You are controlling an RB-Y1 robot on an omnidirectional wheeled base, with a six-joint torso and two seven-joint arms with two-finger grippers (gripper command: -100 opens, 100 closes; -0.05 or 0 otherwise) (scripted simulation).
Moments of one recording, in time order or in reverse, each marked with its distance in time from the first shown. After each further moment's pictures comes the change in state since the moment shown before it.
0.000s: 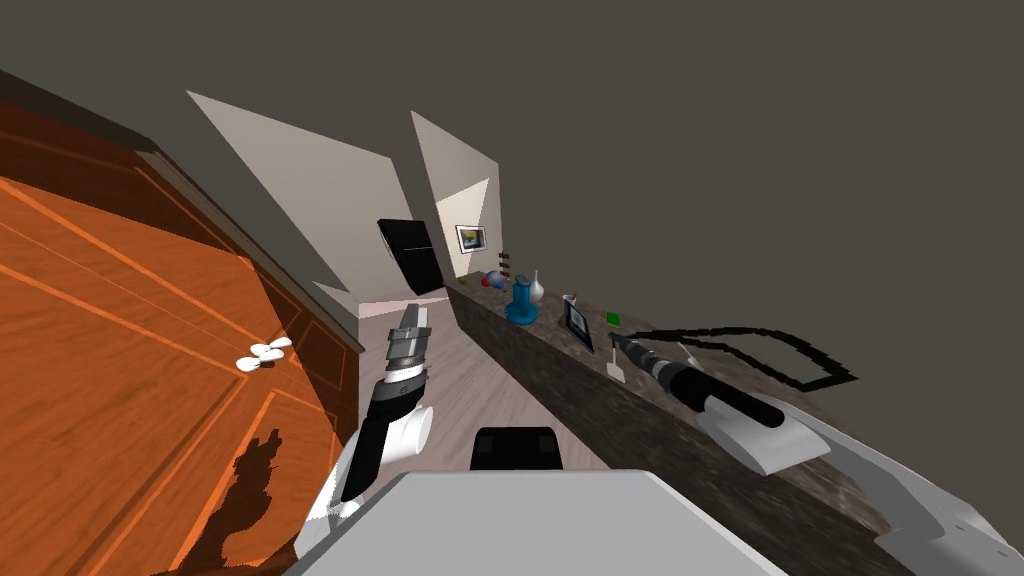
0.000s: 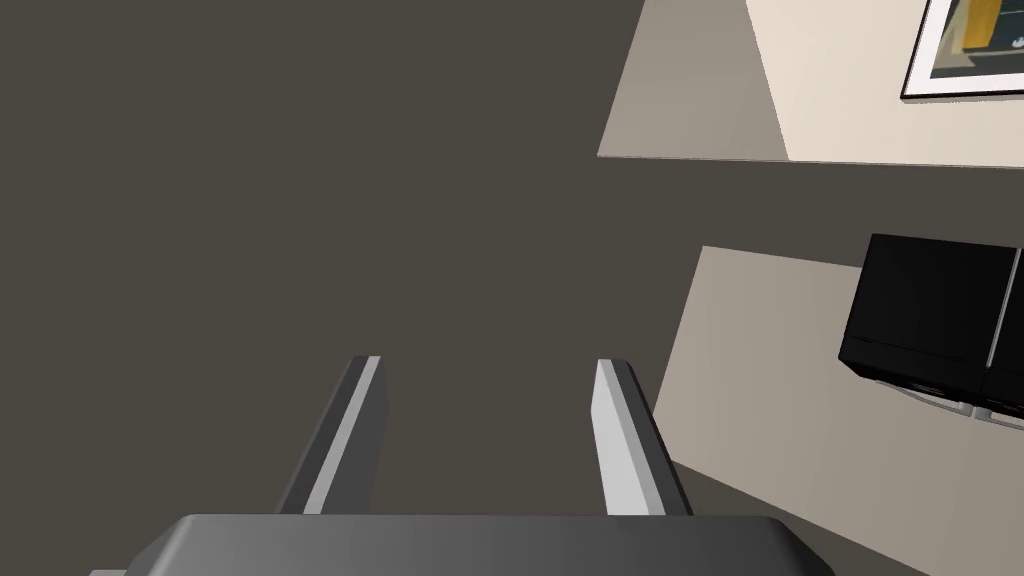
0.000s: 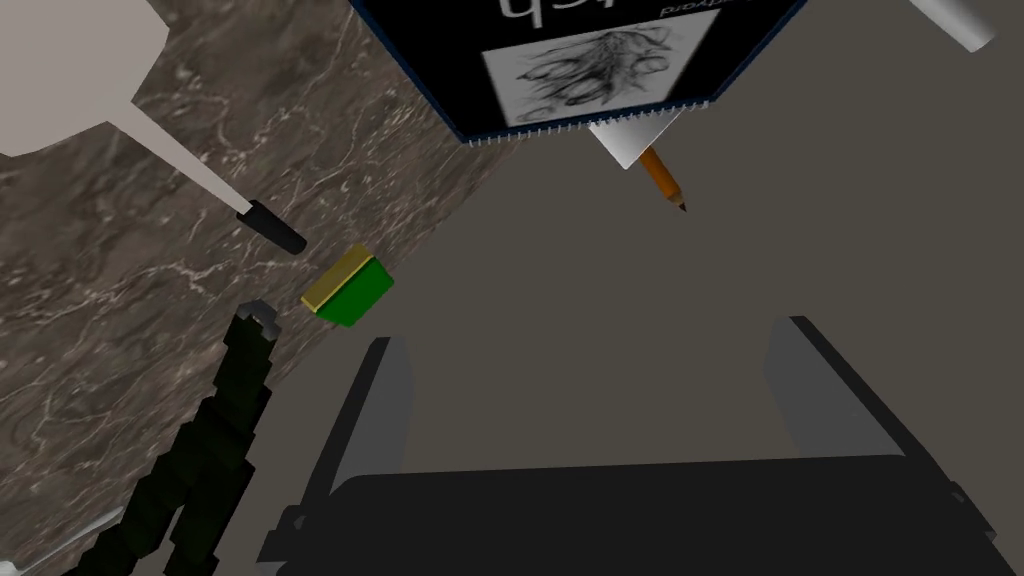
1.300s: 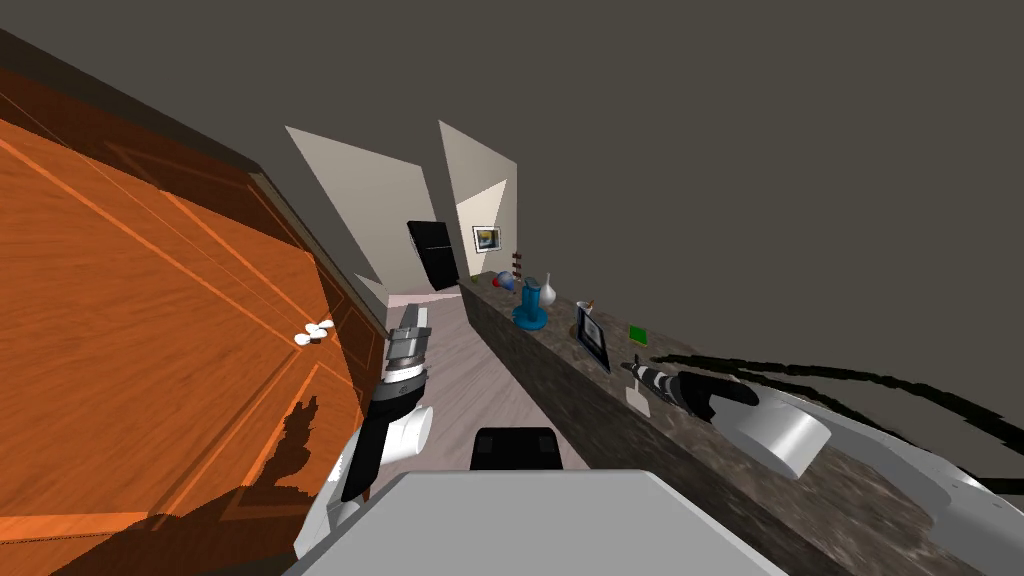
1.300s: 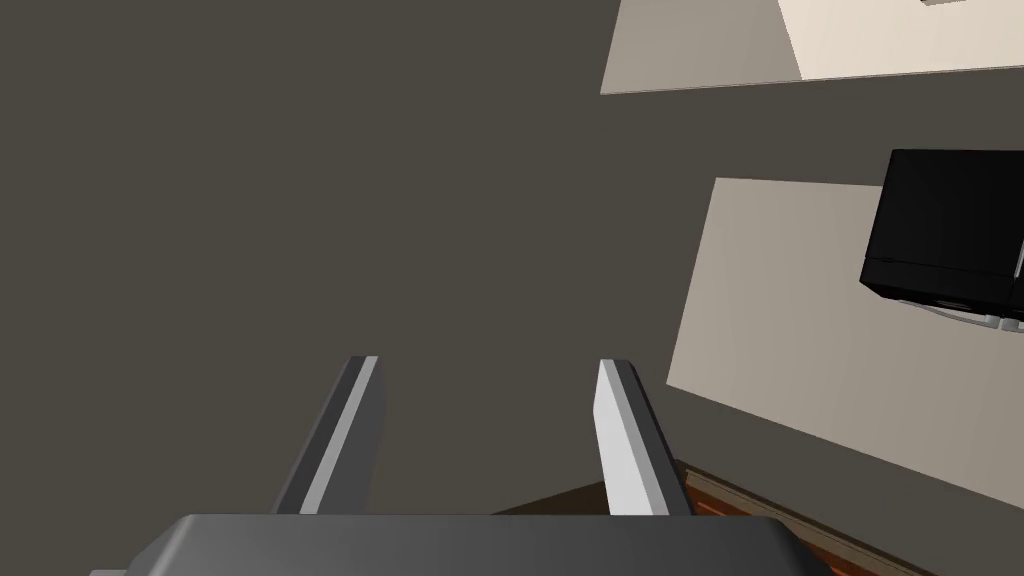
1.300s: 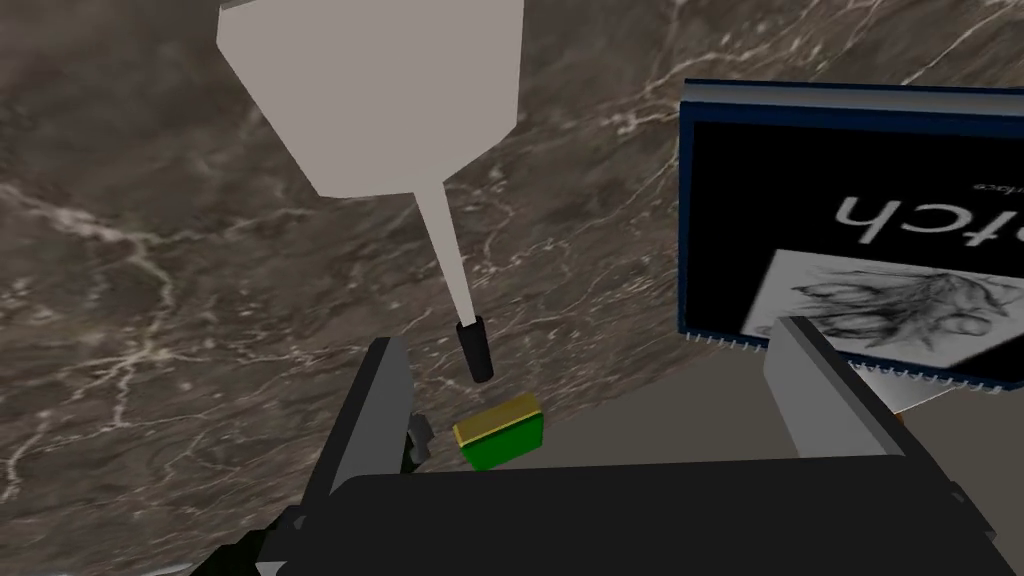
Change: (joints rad) left arm 0.000 0.000 0.000 0.000 0.000 0.000 0.000; right arm 0.044 -0.287 0.103 0.062 -0.201 0.314 0.006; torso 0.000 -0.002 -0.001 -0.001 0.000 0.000
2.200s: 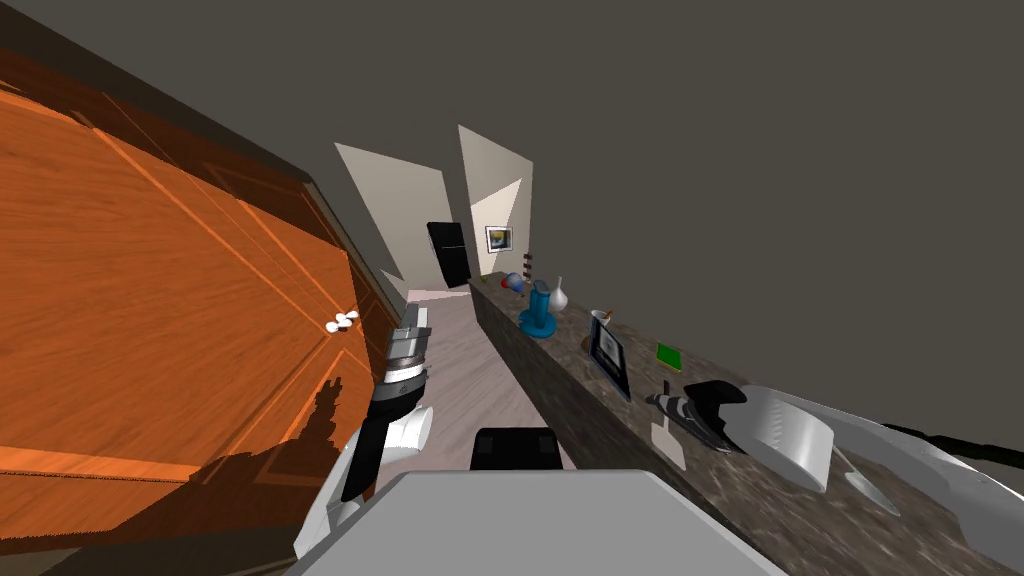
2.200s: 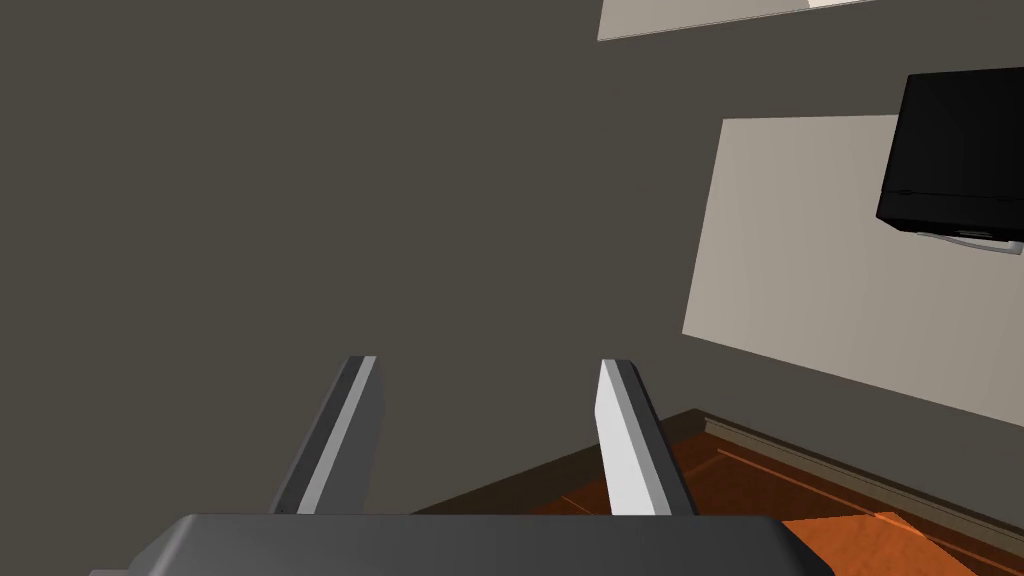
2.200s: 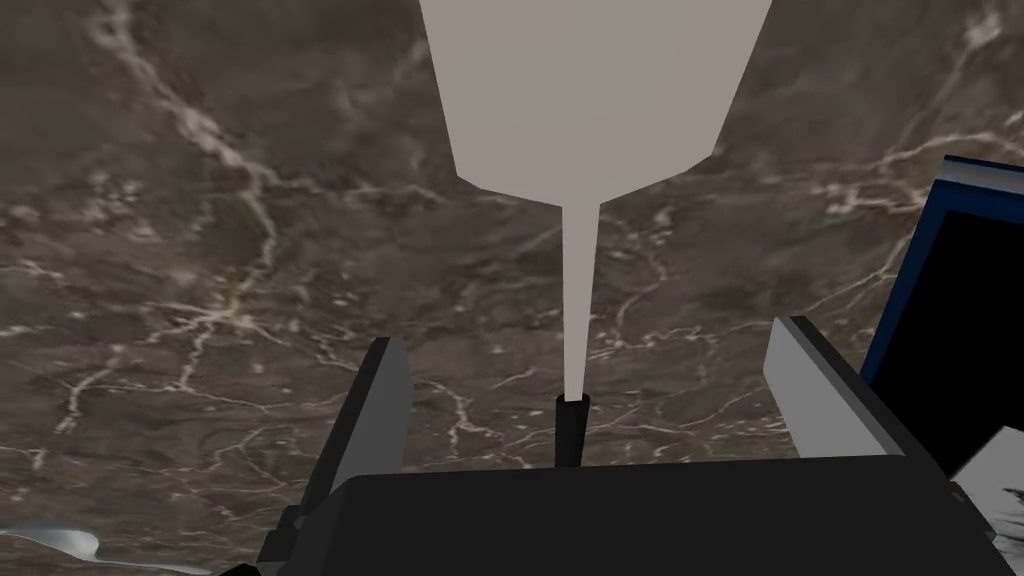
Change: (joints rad) left arm 0.000 0.000 0.000 0.000 0.000 0.000 0.000; right arm 0.036 -0.185 0.105 0.018 -0.141 0.221 -0.035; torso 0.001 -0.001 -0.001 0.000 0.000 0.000
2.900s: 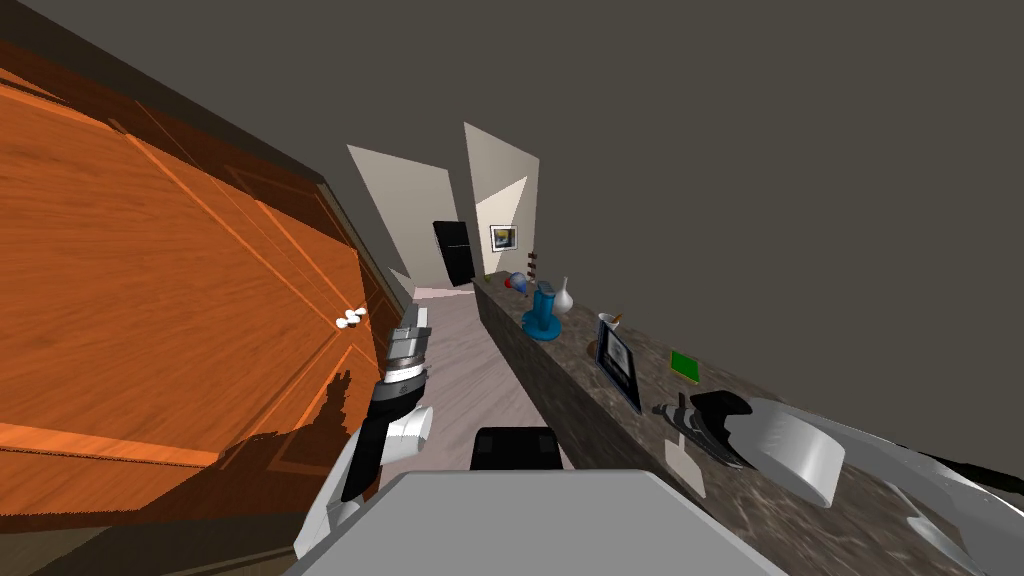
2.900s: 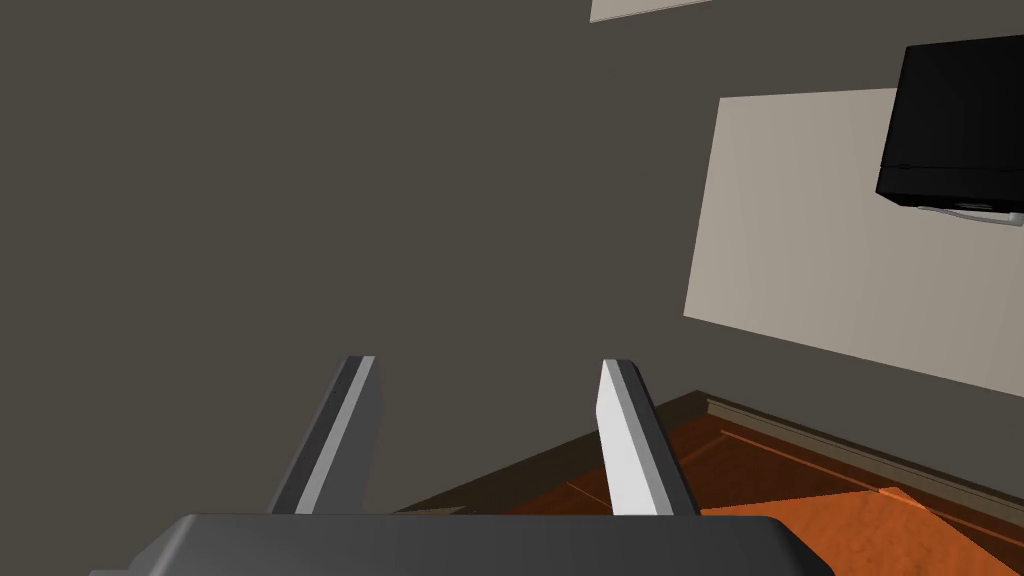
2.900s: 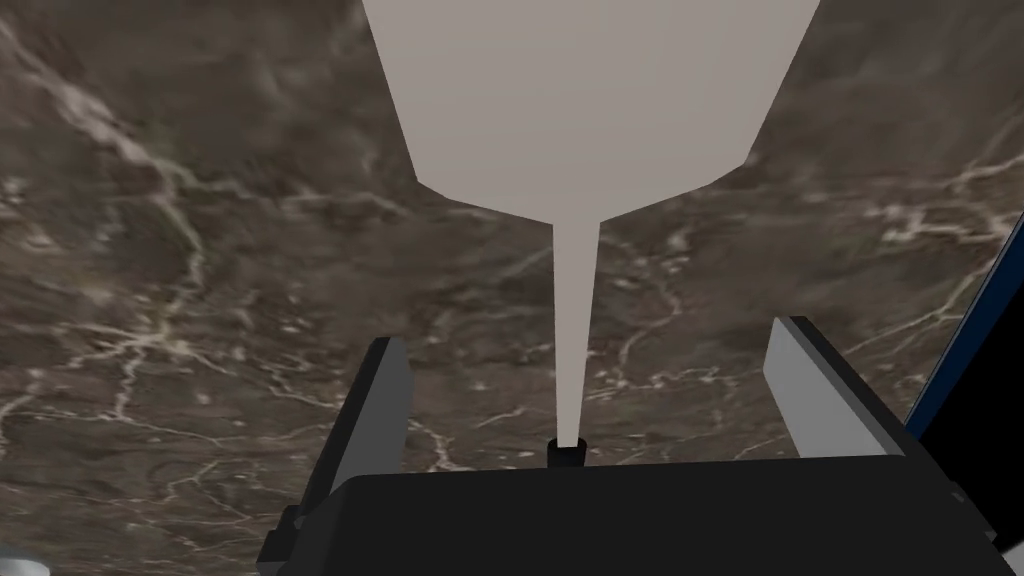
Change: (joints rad) left arm 0.000 0.000 0.000 0.000 0.000 0.000 0.000; right arm -0.008 0.043 0.051 0.069 0.023 -0.023 0.022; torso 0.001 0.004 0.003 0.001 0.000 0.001
